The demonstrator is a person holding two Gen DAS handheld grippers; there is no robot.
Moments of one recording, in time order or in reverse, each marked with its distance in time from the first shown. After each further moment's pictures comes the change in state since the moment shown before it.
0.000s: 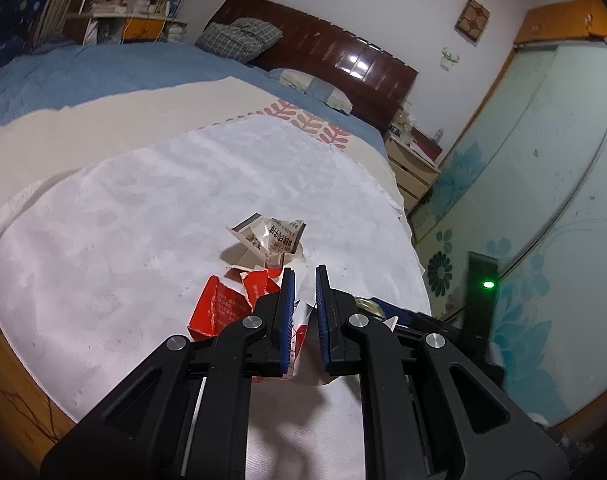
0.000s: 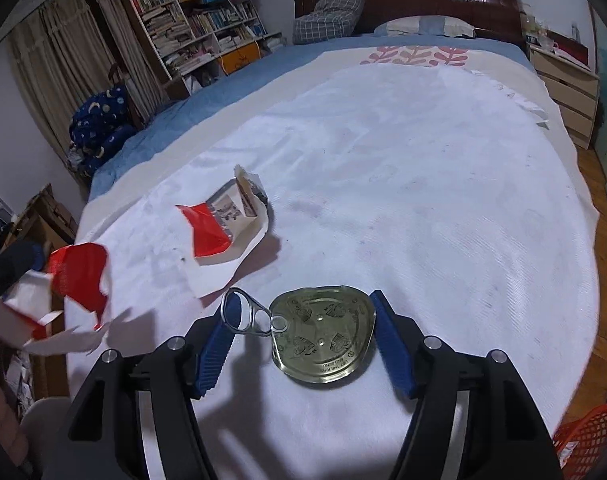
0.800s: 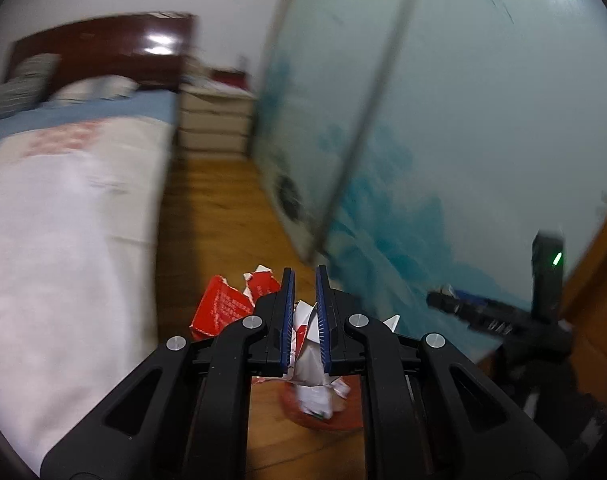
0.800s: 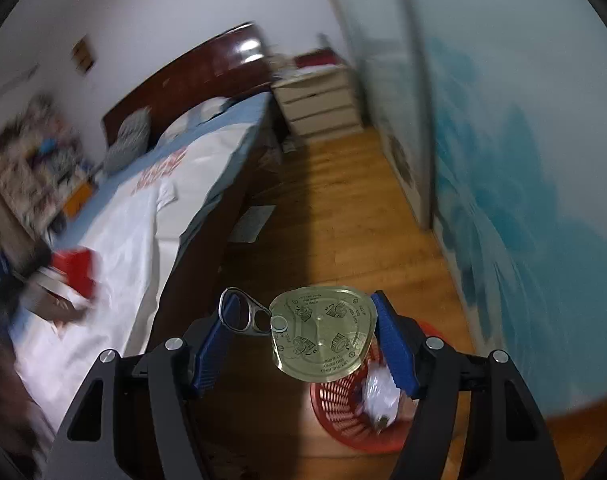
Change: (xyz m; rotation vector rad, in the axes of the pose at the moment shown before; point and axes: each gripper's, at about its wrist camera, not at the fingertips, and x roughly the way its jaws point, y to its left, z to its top) left arm 0.097 -0.379 -0.110 0.527 0.205 -0.438; right arm -0.388 -0.316 -0.206 0.555 -0.313 -0.447
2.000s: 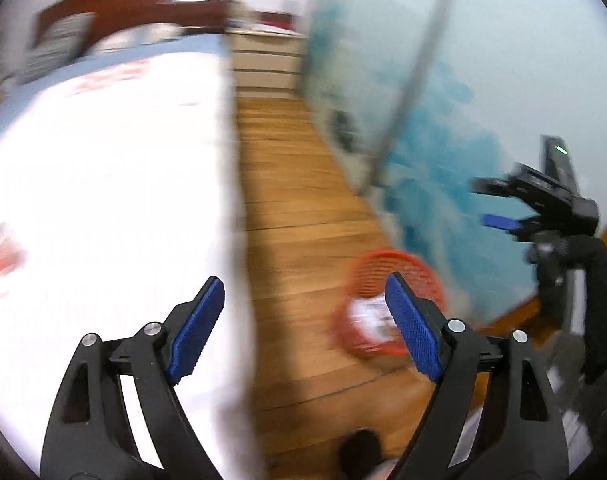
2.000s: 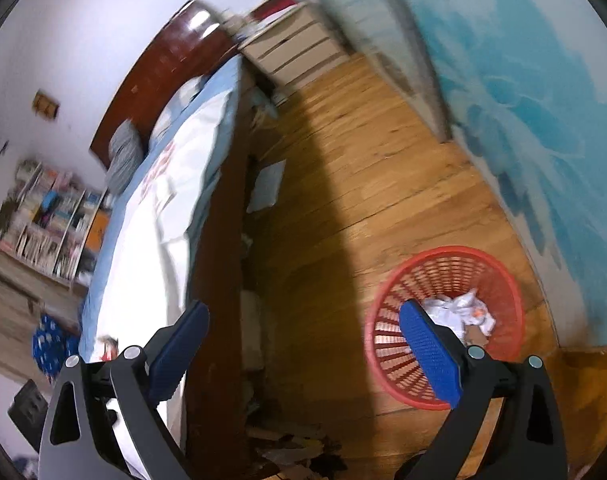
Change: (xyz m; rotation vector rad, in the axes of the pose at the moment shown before) left arm -0.072 0.105 -0.073 -0.102 0.168 0.240; right arm 0.091 0.011 0.000 0.219 0.217 0.131
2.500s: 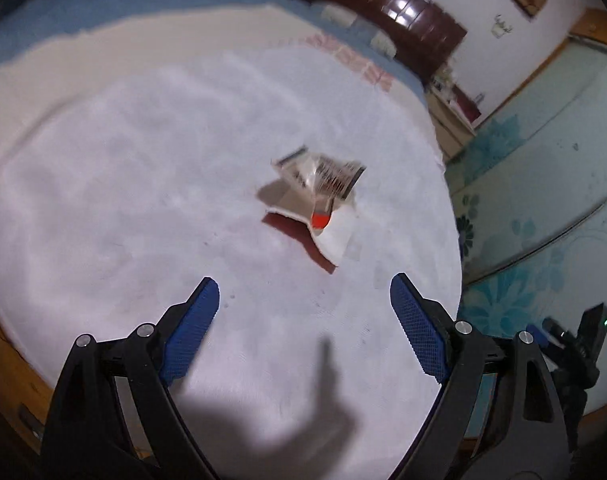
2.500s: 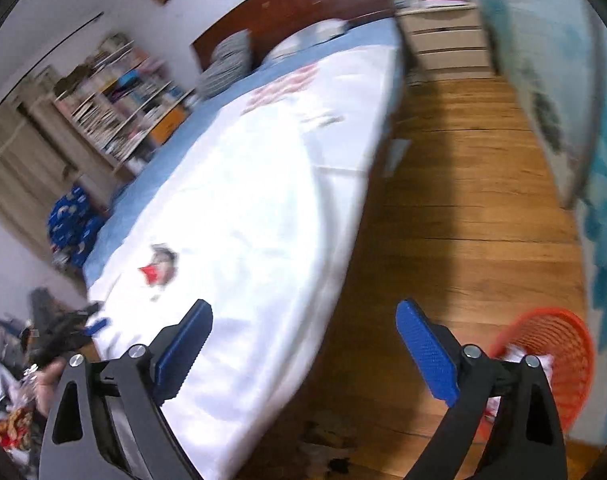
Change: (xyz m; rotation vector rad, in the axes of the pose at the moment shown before) left arm -0.064 0.278 -0.048 -0.667 -0.021 0.115; right arm 0.083 0.254 -0.049 -0.437 0.148 0.170
